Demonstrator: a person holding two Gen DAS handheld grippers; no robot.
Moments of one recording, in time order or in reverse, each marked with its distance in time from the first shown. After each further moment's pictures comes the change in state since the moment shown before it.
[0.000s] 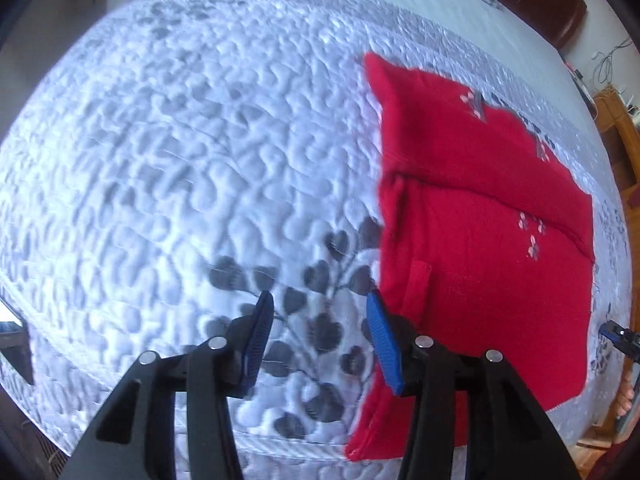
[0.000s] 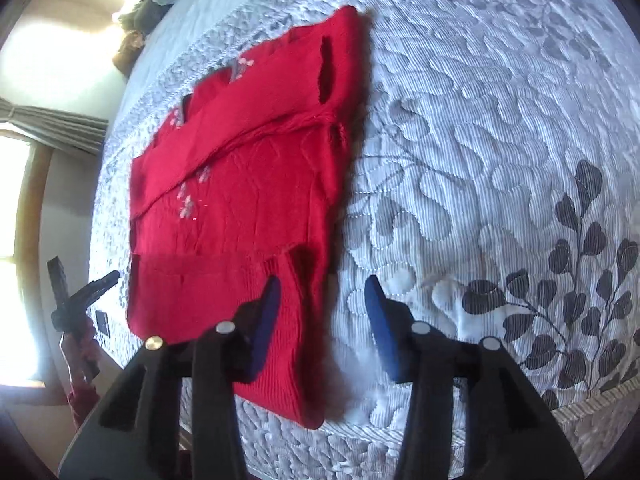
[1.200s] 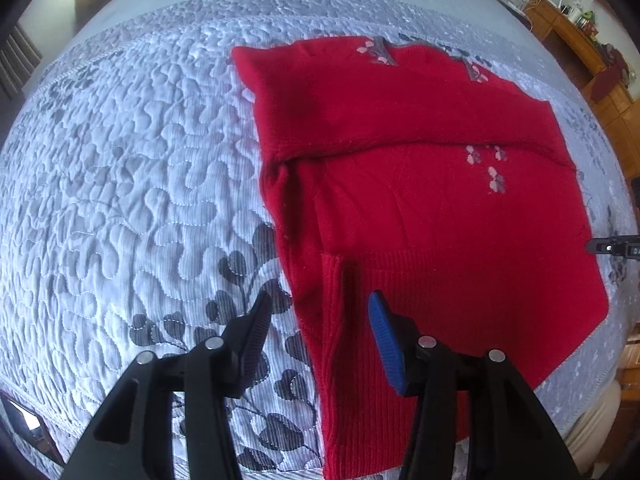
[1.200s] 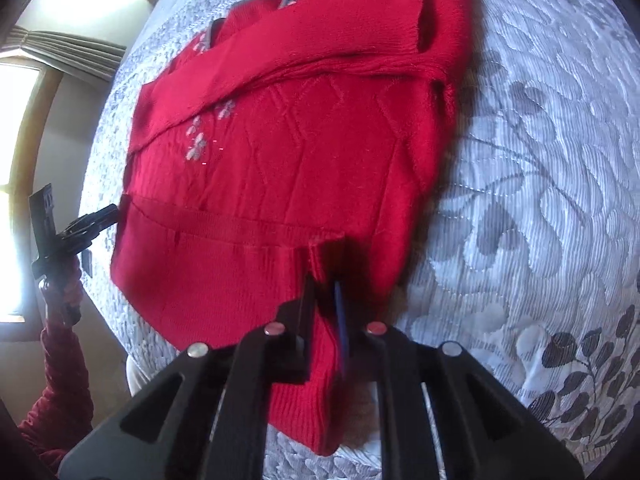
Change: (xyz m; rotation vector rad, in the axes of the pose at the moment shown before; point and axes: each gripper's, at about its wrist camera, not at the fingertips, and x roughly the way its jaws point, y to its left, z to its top) left arm 0.033 -0.066 0.004 0.346 0.046 -0.026; right arm 0.067 0.042 0.011 -0.176 0.183 -0.024
